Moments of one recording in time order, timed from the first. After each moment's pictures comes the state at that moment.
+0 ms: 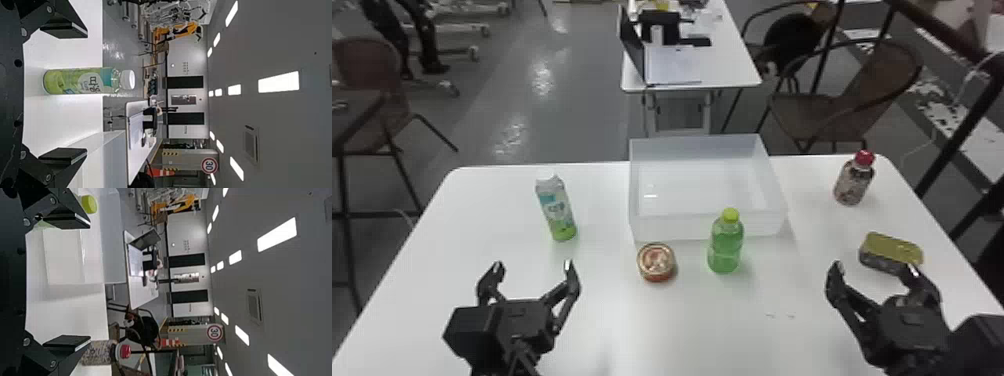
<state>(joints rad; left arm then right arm) 0.49 0.04 -0.05 -1.87 -0.03 -0.23 0.16 0.56 -0.07 0.00 -1.99 -0.12 -0.14 0.02</state>
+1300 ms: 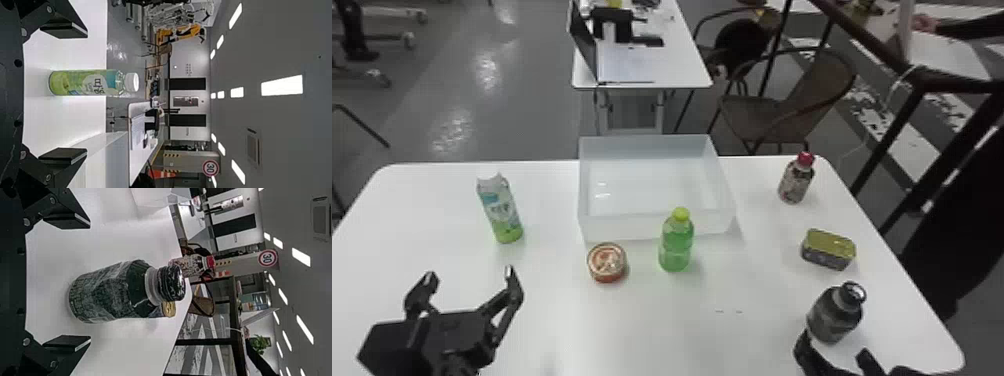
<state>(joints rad) 0.50 0.04 -0.04 -1.87 -0.01 -0.23 0.16 0.57 -0.07 -0.02 -1.67 -0.30 -0.25 -0.17</state>
